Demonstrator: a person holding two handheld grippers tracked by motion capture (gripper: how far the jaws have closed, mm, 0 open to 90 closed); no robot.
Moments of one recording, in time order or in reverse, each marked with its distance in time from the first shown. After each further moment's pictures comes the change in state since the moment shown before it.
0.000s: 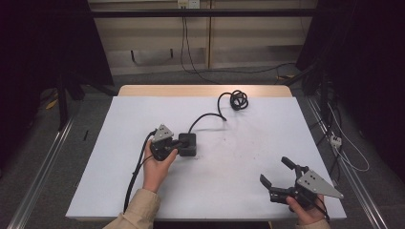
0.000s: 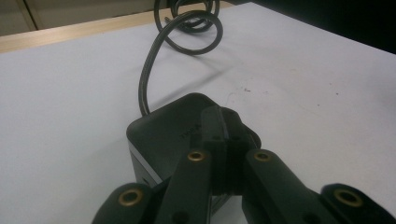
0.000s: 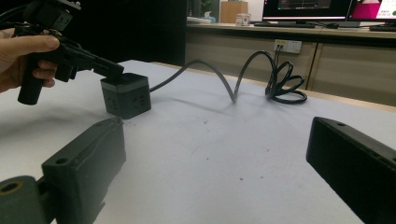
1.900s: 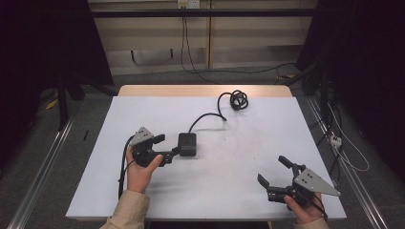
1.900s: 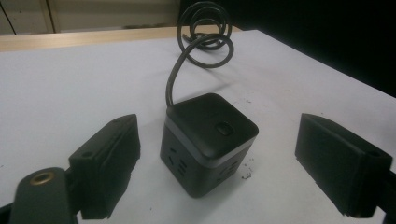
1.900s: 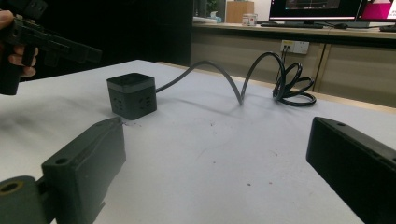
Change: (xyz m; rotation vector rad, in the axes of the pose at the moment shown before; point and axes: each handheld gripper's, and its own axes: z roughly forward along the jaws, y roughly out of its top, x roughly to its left) left arm 0.011 -0.007 -0.051 -0.079 0.018 -0.106; right arm 0.002 0.001 0.006 0.002 0.024 -0.002
